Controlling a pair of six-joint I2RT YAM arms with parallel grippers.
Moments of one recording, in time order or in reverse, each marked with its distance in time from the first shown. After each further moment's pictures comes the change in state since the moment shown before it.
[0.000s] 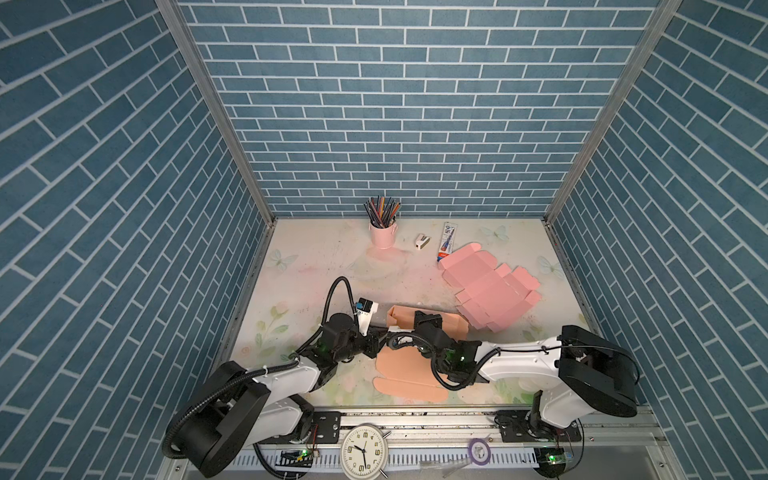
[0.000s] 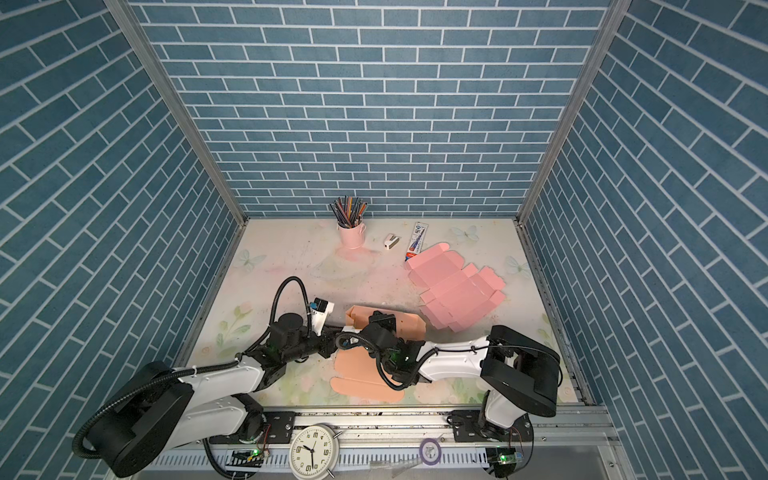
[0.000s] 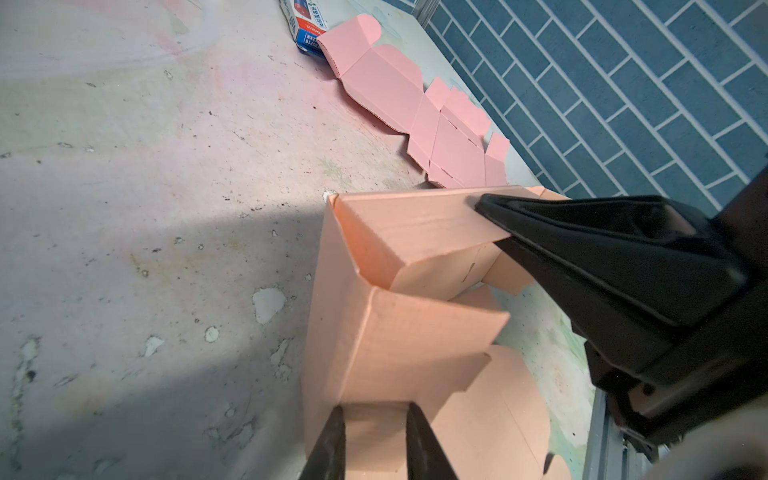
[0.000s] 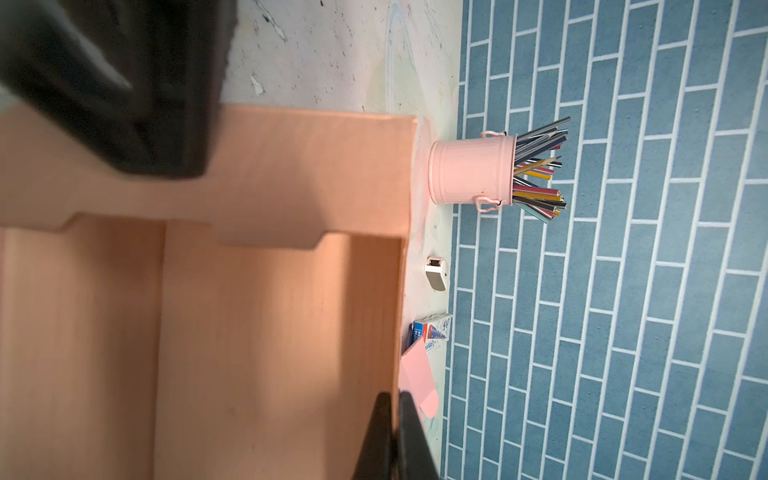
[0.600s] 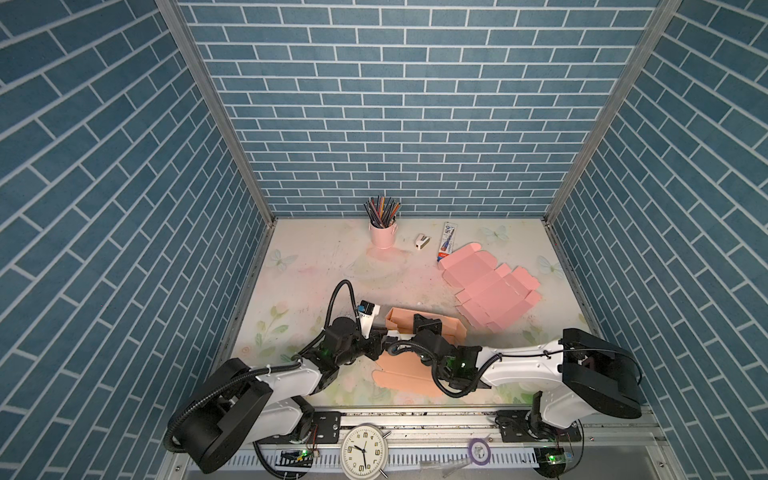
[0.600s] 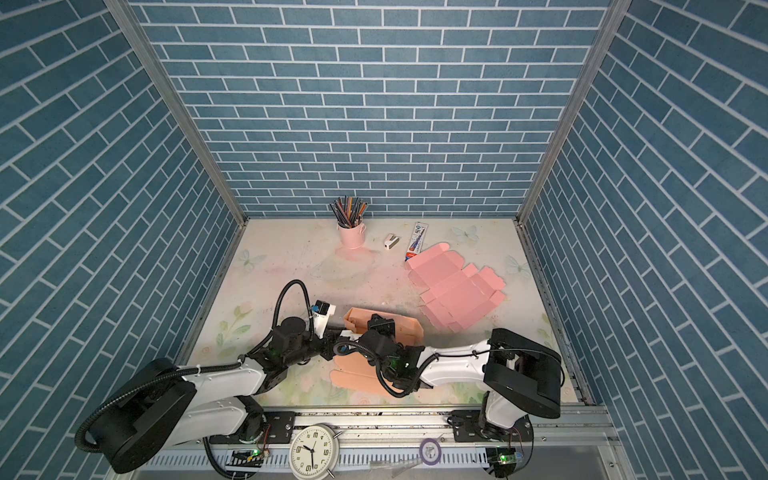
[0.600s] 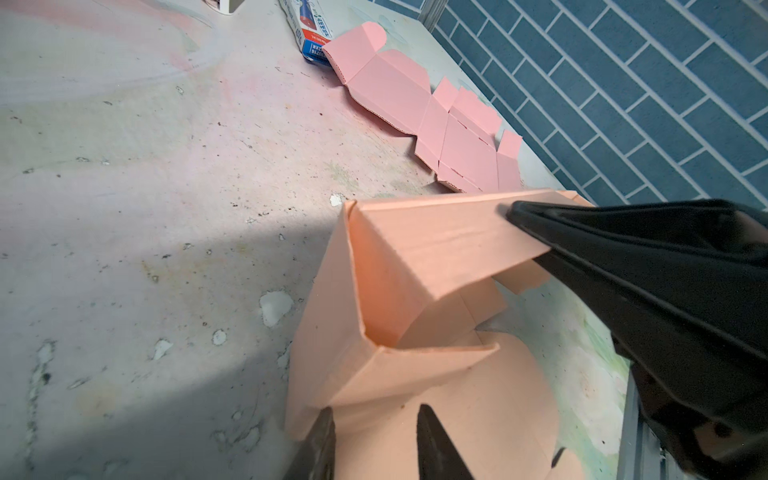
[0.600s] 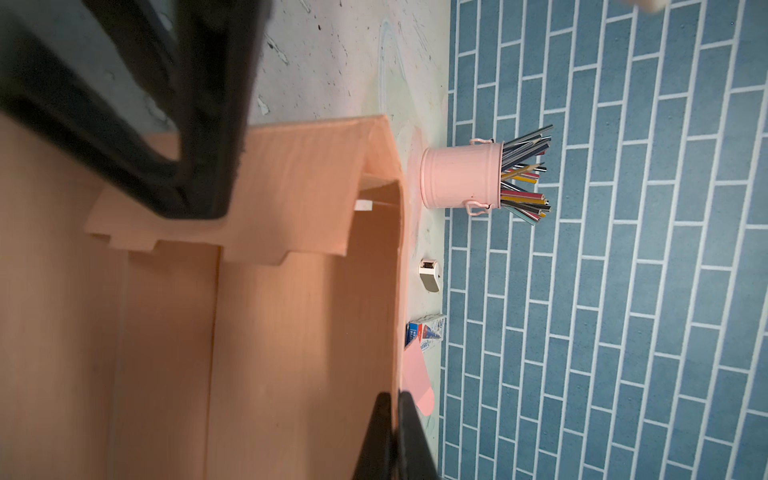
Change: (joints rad) left arm -0.048 0.013 -0.027 0.055 -0.096 0.021; right arm 0.051 -0.016 -0.021 0.021 0.046 0.018
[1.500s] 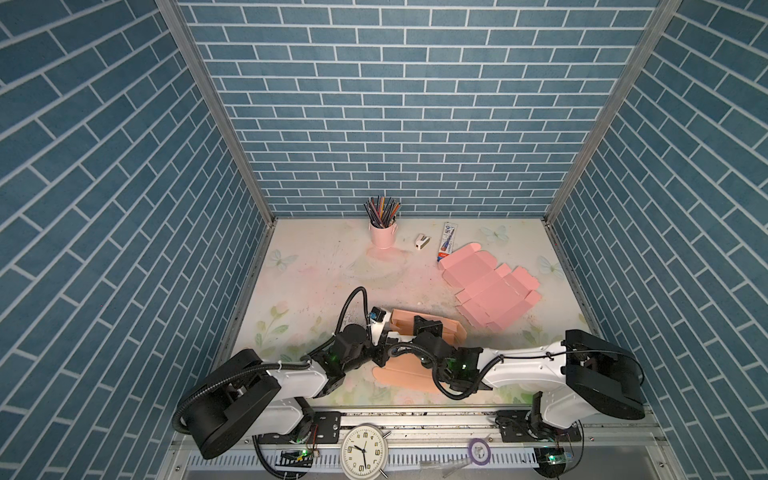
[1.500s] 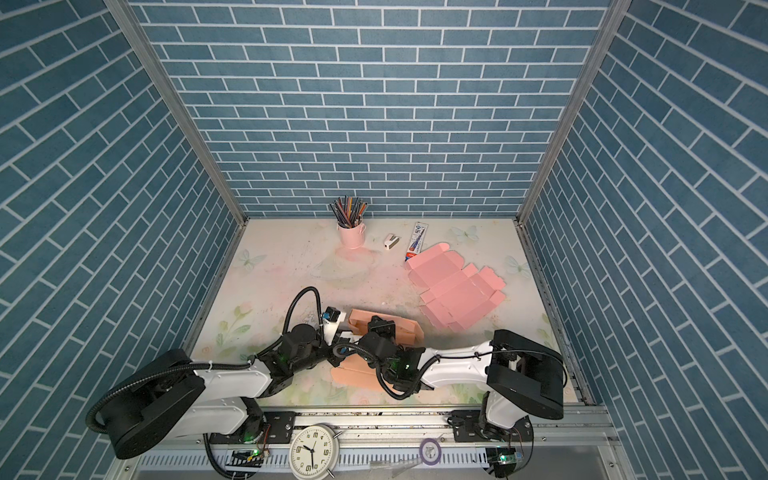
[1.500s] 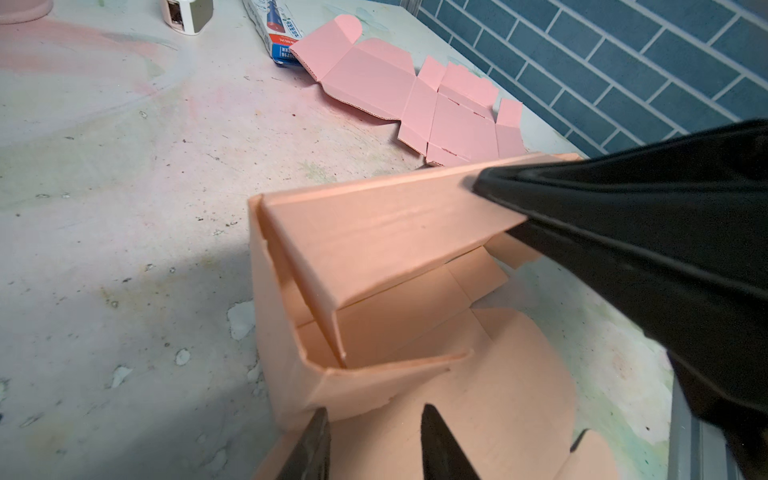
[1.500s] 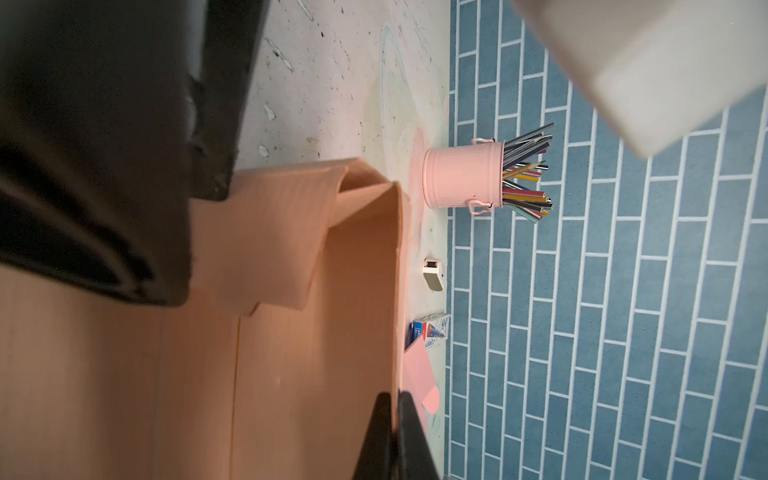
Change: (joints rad) left arm -0.166 0.060 0.013 0.050 -0.154 0.089; right arm 0.011 -0.020 0.002 -0.042 -0.006 0.051
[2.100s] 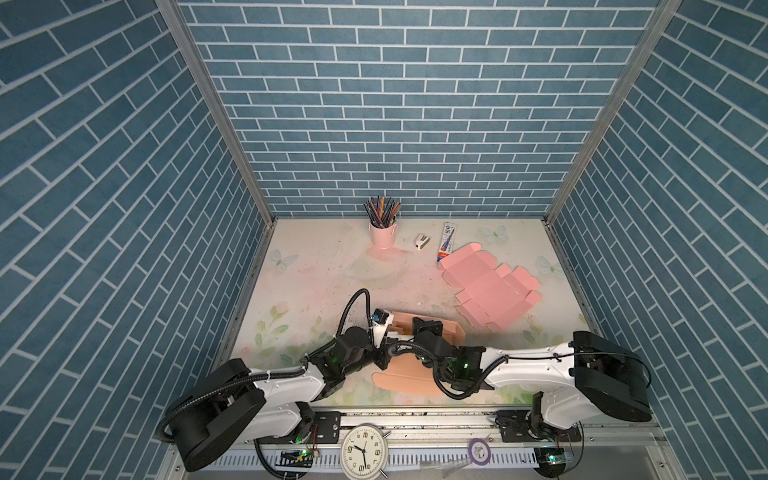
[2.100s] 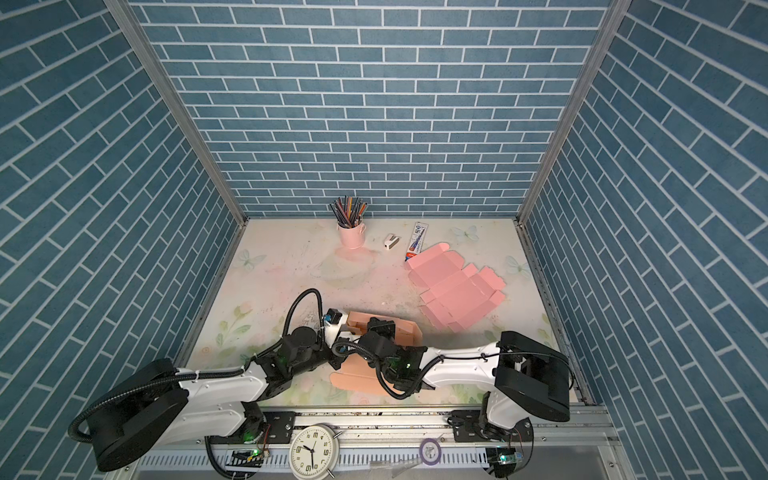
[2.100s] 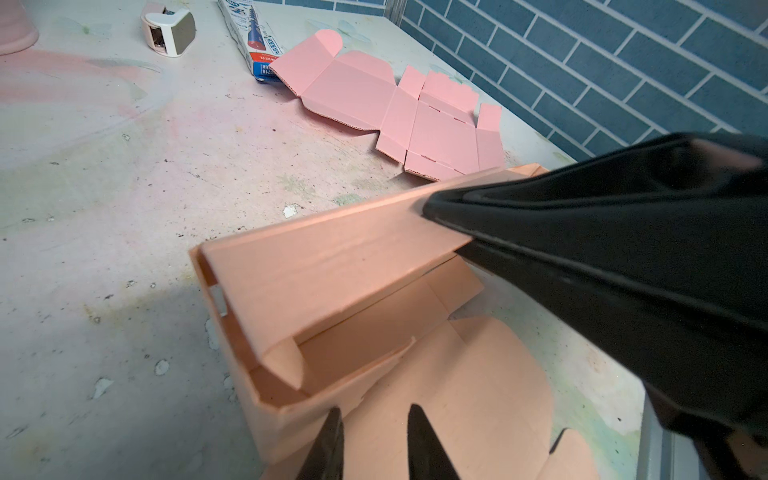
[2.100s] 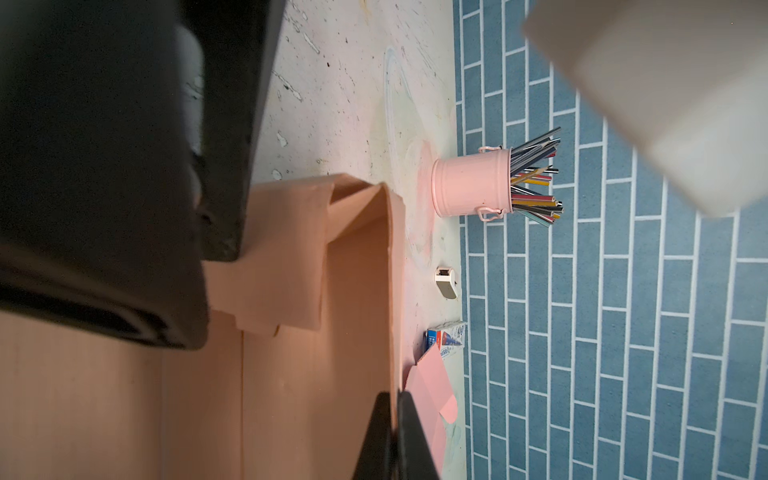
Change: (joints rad) left arm -0.040 -0.084 0.004 -0.064 -0.037 -0.002; right arm 0.006 -0.031 0.016 -0.062 -0.042 0.058
